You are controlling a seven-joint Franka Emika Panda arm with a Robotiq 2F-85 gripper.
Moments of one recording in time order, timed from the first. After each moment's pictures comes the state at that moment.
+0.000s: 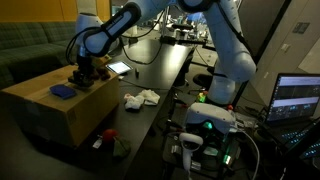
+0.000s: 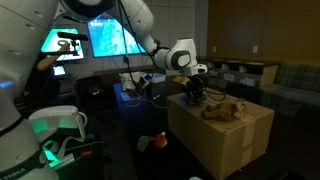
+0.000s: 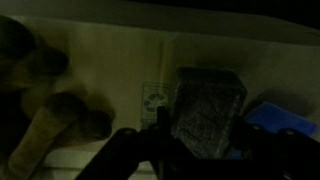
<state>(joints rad) 0.14 0.61 0.06 -1.71 -0.07 2.54 0.09</state>
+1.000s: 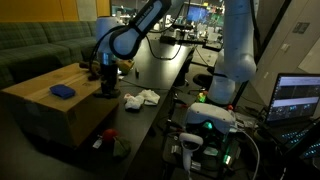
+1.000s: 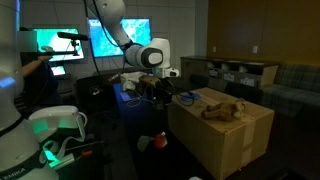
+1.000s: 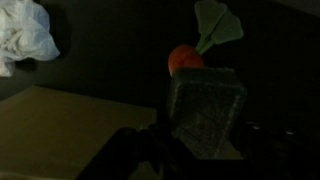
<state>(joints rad) 0.15 0.28 0.15 -2.20 -0.02 2.48 0.04</state>
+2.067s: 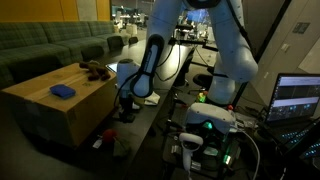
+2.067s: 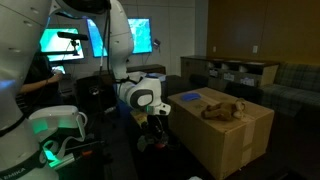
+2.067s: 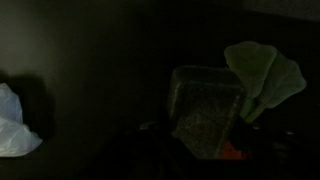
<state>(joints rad) 0.23 0.56 0.05 -2.38 -0.04 2.92 0.17</state>
